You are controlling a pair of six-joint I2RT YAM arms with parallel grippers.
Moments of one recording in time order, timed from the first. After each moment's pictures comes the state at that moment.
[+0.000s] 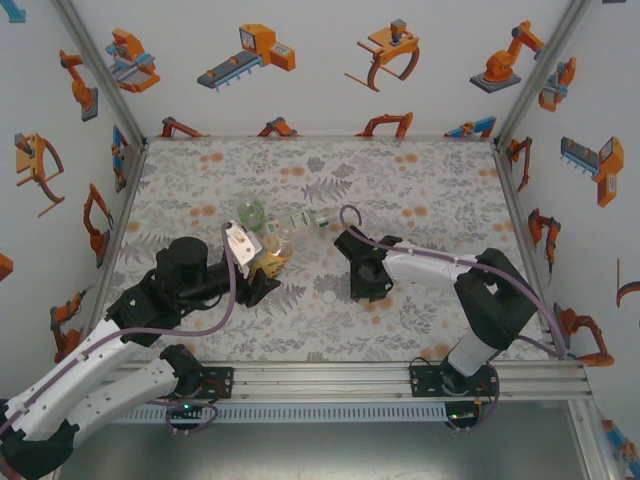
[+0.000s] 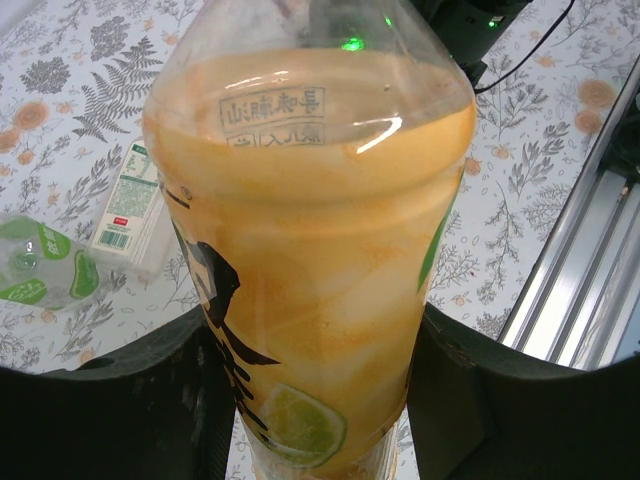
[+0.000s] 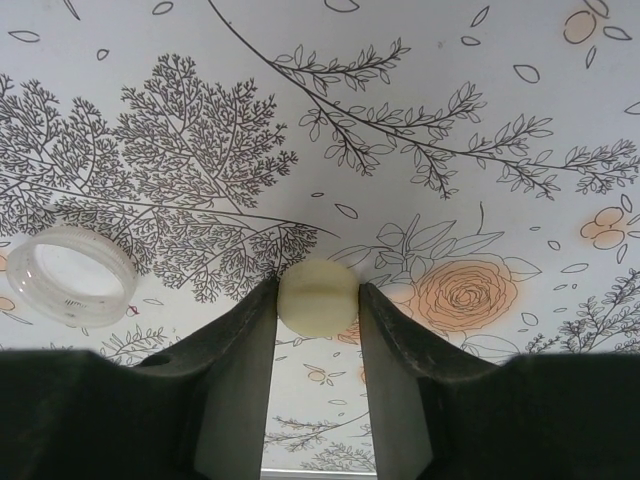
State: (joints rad) left arm -0.83 0.68 0.80 -0.47 0.18 0.14; right arm 0.79 1.64 0.94 -0.65 0.13 0.75
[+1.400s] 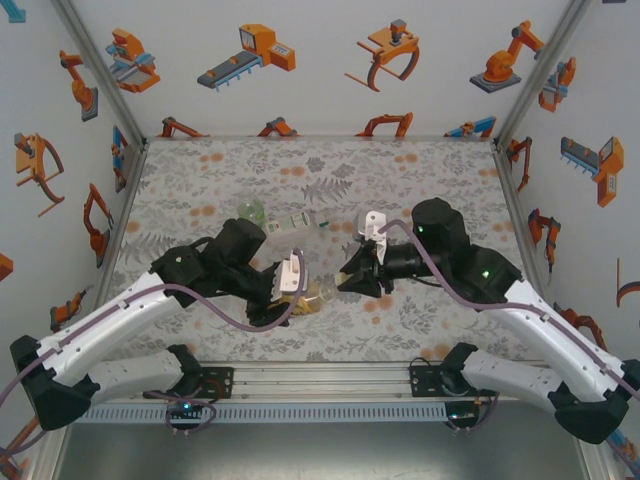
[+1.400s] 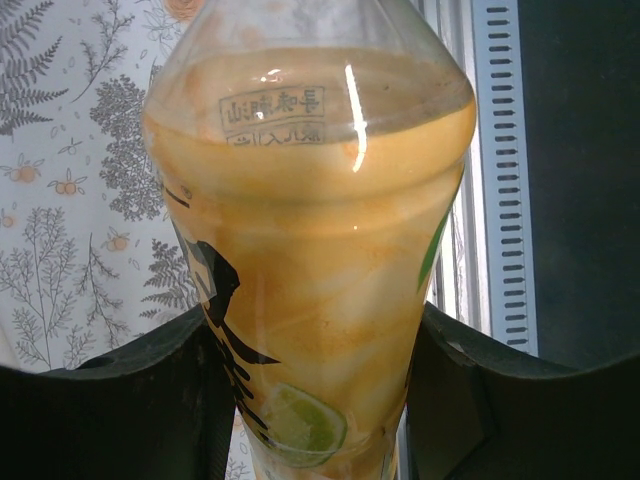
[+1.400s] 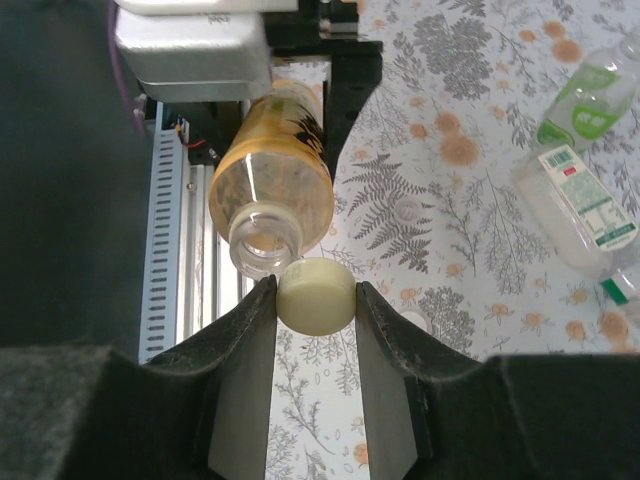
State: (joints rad) left arm -0.92 1.05 1.04 -0.88 0.55 0.58; right arm 0.81 0.96 1.11 -0.59 -0.69 -0.27
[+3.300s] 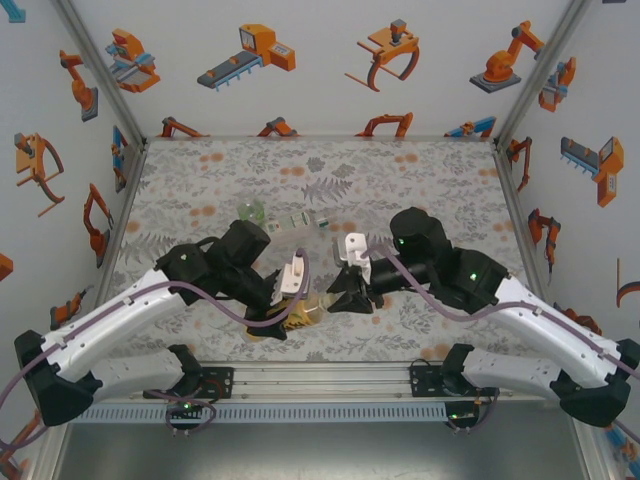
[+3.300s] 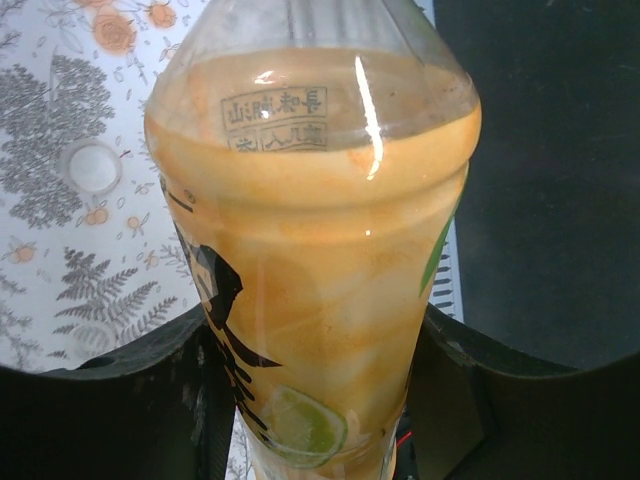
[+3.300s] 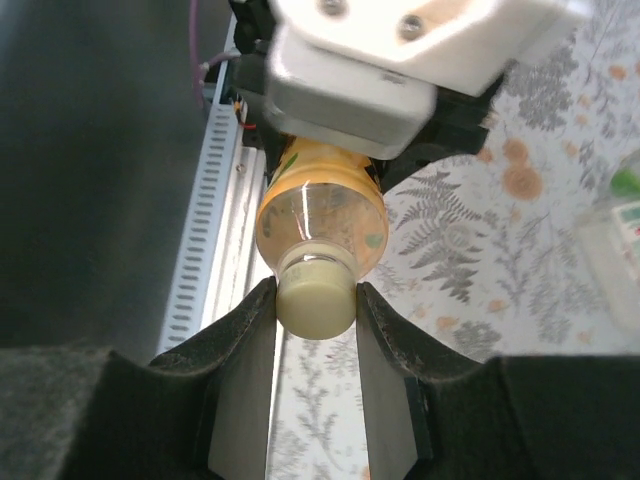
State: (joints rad) left arm -0.93 1.07 1.05 -0.95 0.64 0.53; right arm 0.97 1.00 1.12 -0.58 -0.68 -0.26
